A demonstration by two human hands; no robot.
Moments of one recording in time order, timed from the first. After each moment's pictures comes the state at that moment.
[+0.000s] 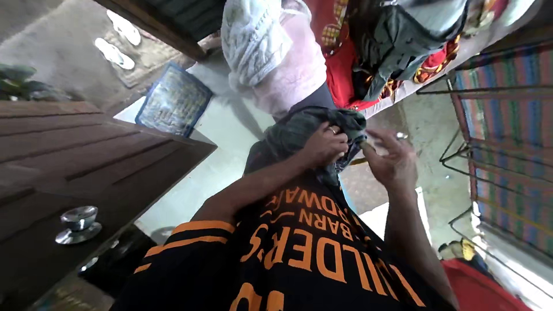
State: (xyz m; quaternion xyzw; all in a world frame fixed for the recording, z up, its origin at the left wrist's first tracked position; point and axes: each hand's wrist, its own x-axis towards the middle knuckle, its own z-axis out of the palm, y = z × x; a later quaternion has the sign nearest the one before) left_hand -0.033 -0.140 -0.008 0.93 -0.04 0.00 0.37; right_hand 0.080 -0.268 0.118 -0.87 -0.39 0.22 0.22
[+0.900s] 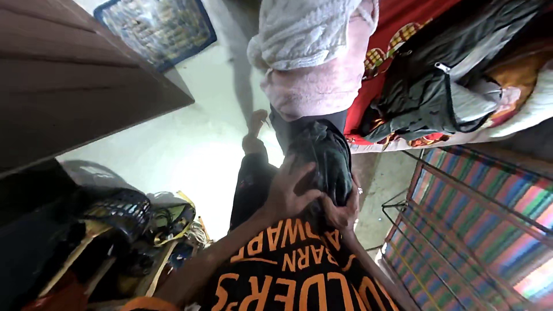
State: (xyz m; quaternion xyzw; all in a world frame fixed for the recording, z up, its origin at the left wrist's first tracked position) left_hand -0.102 -0.193 0.020 0.60 0.49 0.23 0.59; right_hand 0.054 -0.286 0.043 -0.83 -0.39 0.28 0.30
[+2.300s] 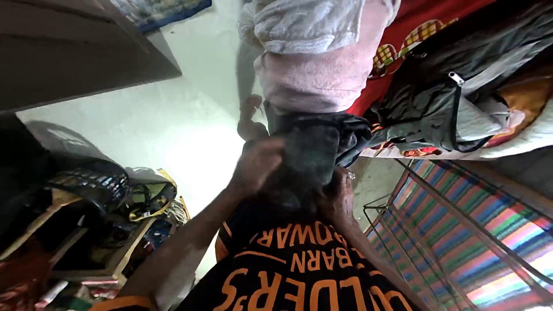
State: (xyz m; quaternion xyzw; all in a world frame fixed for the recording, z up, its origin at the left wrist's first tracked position) left_hand -0.116 -0.146 -0.009 0.52 0.51 0.18 0.66; right_hand 0.113 -0.248 0.018 -0.78 -0.54 0.31 0.05
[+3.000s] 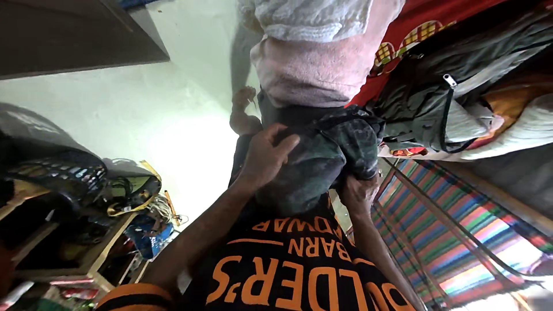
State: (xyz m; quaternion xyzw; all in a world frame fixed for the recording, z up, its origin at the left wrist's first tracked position) left_hand -0.072 -0.125 0.014 0.32 0.59 0.21 0.71; right_hand 0.159 -0.236 0.011 -0.90 -0.32 0.28 0.09
